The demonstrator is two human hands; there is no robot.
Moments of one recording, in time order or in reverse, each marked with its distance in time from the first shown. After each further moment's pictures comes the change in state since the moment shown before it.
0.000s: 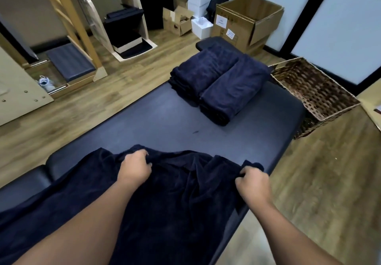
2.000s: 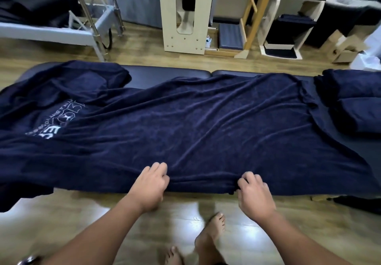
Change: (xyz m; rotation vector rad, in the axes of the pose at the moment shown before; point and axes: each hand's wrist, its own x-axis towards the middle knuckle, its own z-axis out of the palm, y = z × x) left_hand -0.475 -0.222 0.109 0.353 0.118 -0.019; right_hand -0.260 0.048 0.084 -0.513 -0.185 -1.371
